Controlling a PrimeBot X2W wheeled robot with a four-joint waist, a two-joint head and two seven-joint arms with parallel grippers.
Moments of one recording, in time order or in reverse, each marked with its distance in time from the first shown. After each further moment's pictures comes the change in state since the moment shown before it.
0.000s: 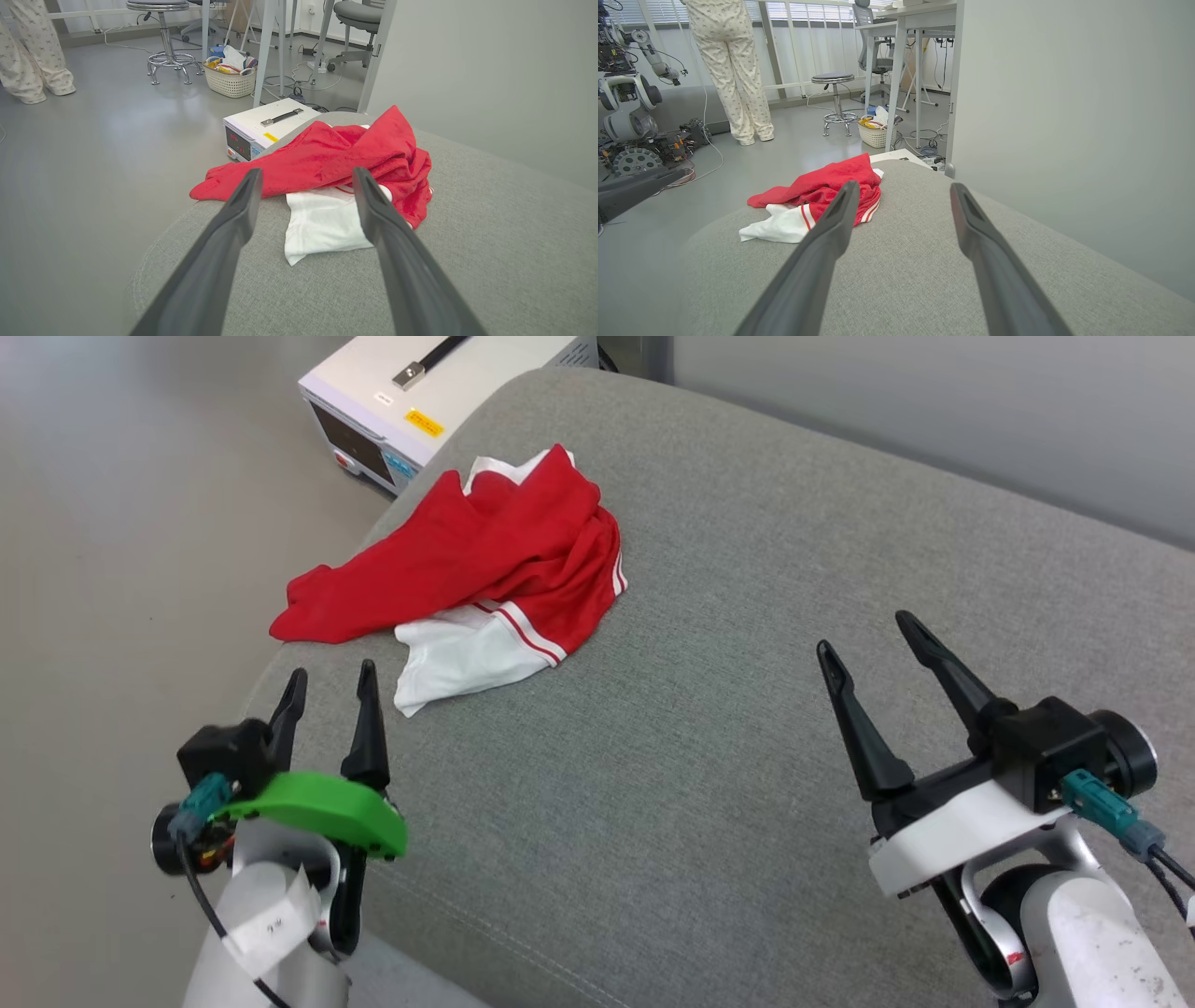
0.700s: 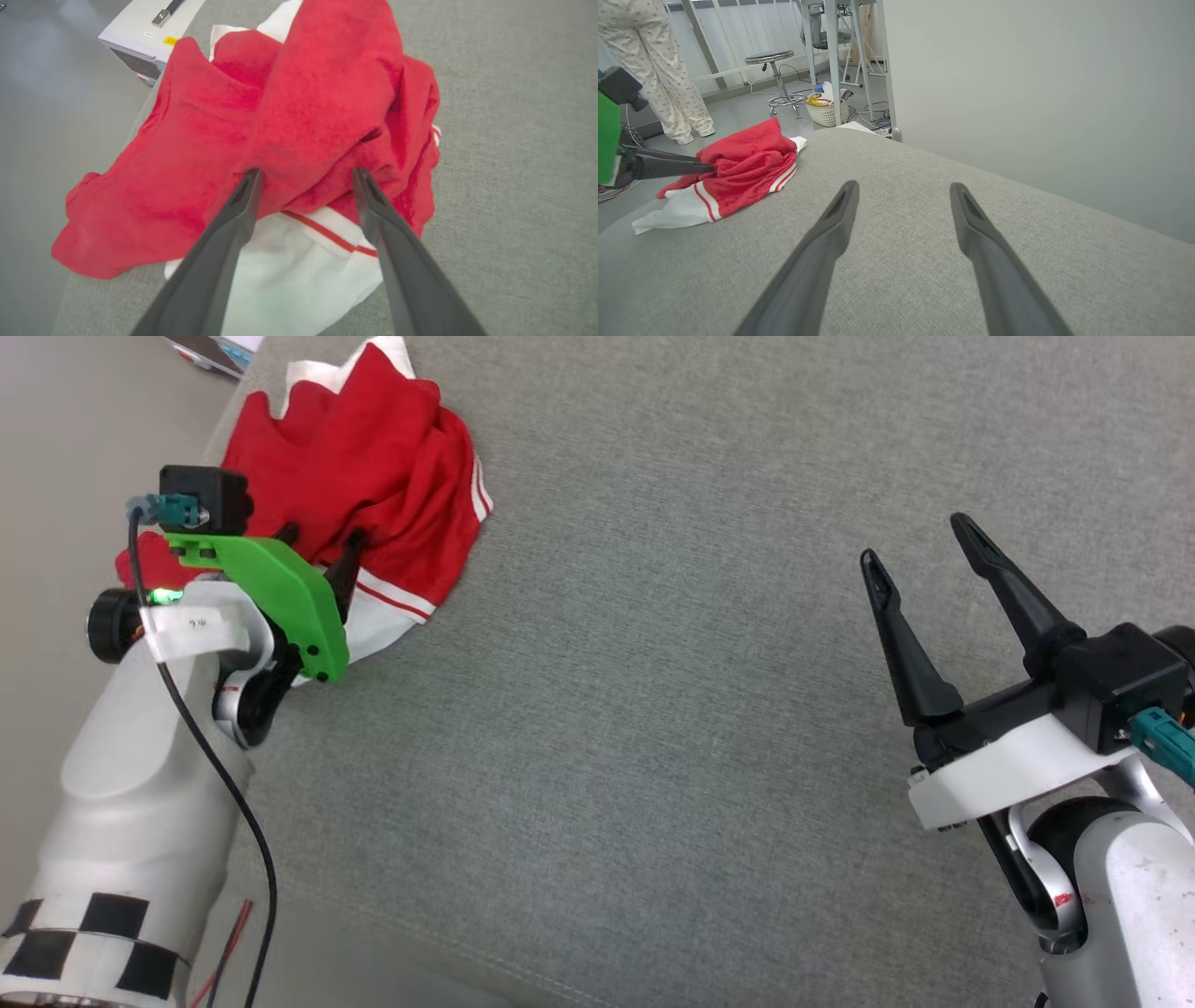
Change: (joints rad) left arm -0.522 0.273 -0.380 0.358 -0.322 -0.009 0.402; right arm -0.112 -0.052 -0.024 -0.086 -0.001 0.000 0.056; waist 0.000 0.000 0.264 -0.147
